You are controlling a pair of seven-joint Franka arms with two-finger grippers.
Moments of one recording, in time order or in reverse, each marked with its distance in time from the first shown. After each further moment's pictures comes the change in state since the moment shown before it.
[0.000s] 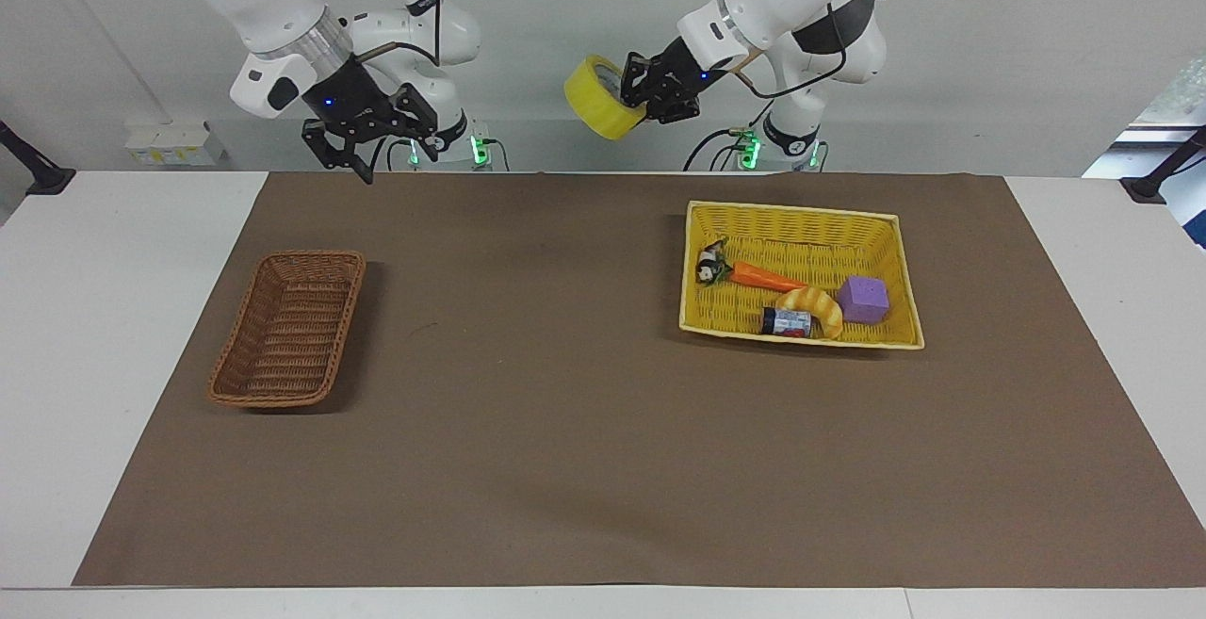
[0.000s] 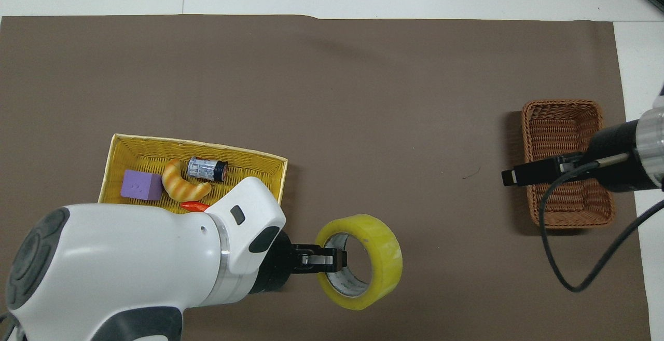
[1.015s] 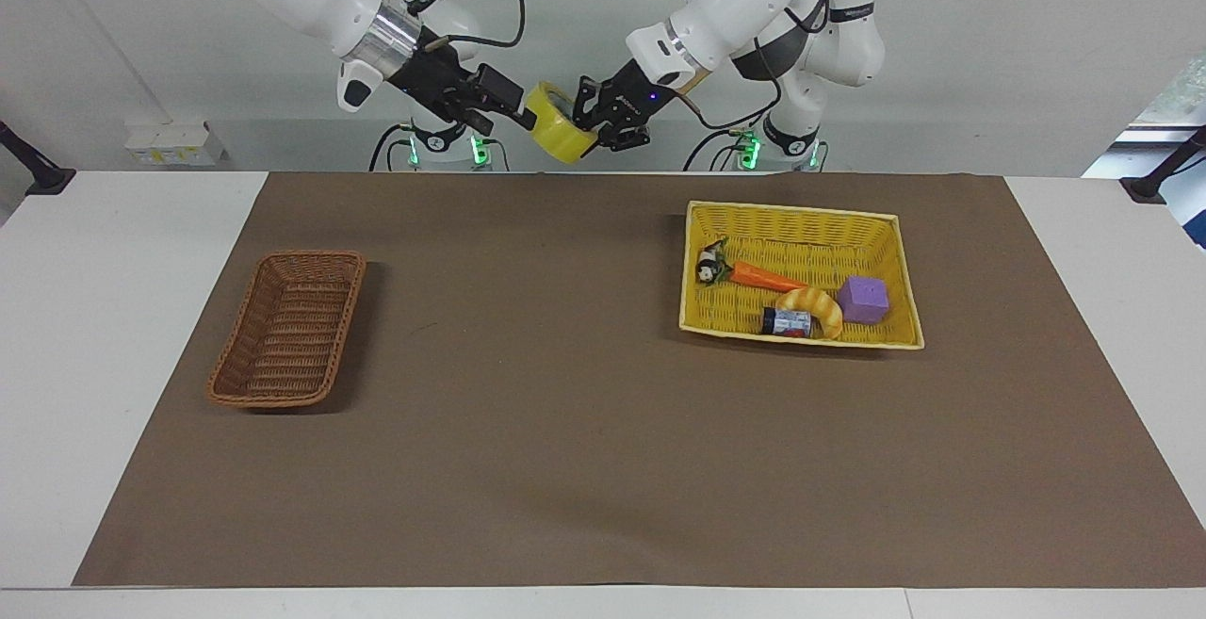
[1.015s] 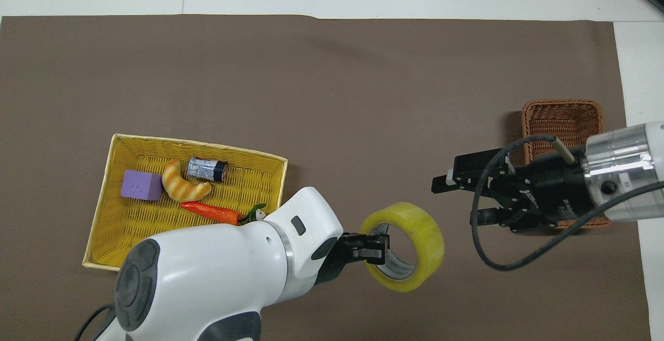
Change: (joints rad) left arm -0.129 0.090 -0.006 -0.026 -0.056 0.335 0.077; right arm 0.088 -0.045 0.005 -0.095 0.337 0.058 0.576
